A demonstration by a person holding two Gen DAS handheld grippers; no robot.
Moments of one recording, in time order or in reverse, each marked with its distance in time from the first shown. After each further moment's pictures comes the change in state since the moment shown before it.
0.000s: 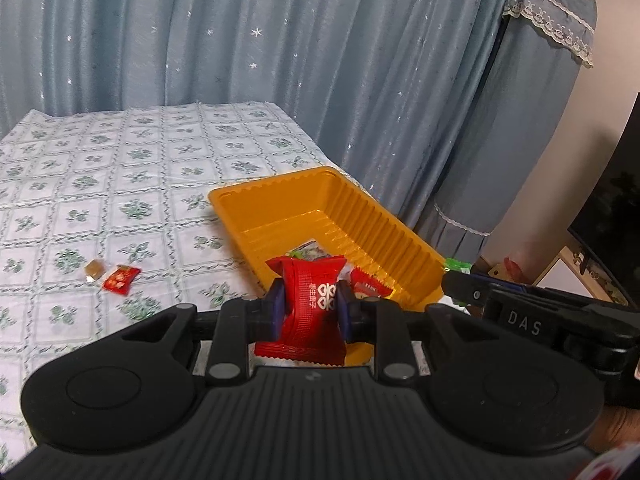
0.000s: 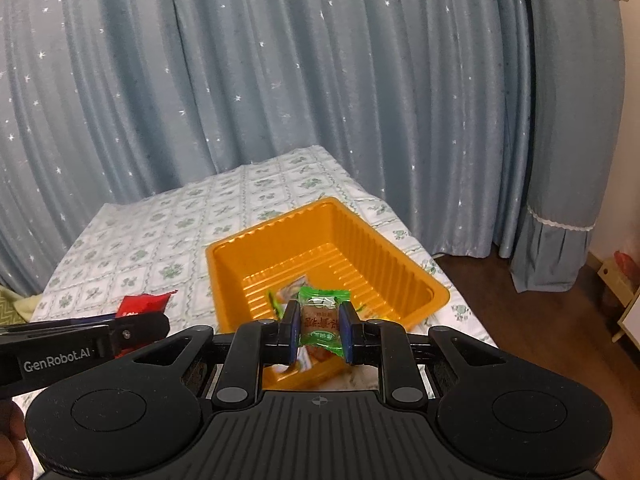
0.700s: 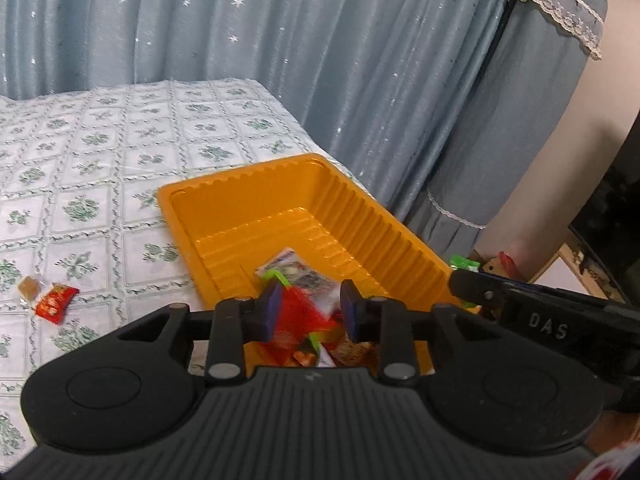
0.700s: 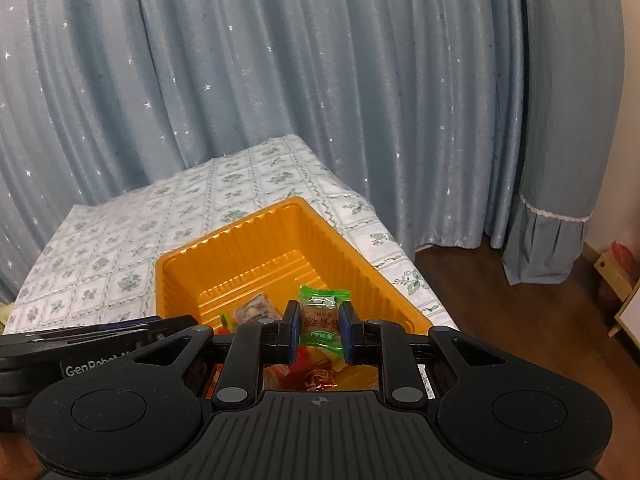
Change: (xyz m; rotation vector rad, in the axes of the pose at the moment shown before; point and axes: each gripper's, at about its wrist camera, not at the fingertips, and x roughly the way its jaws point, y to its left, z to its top) left arm 0.089 -0.001 0.016 -0.013 0.050 -0.035; right arm 0.058 -0.036 0.025 0.026 0.038 -0.033
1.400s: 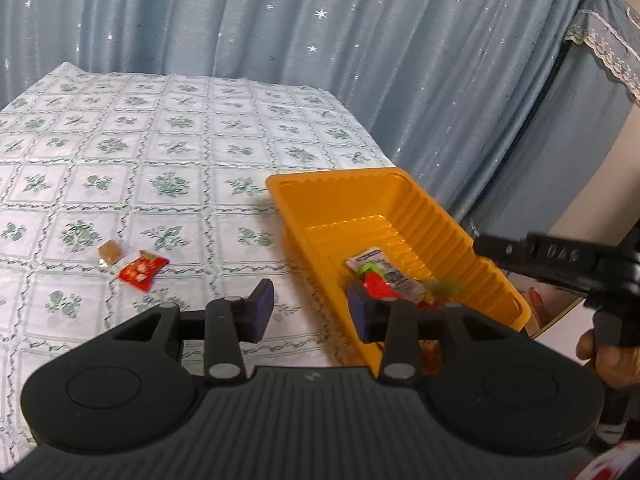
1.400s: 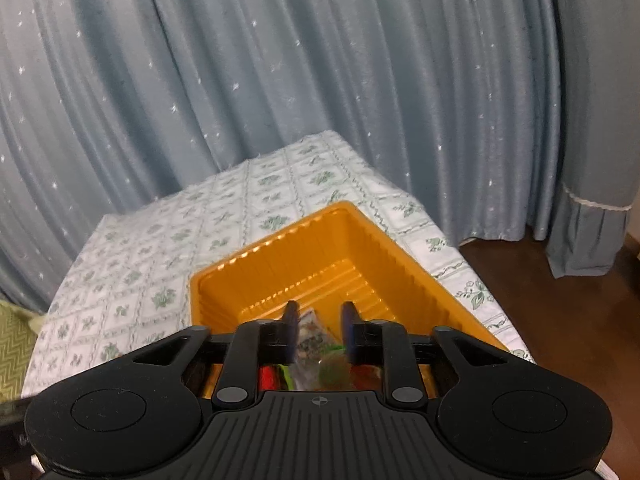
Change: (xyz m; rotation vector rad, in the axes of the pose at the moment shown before) left arm -0.038 0.063 -0.018 -0.138 -0.043 0.110; right arm 0.036 0.015 0.018 0.039 0.006 0.115
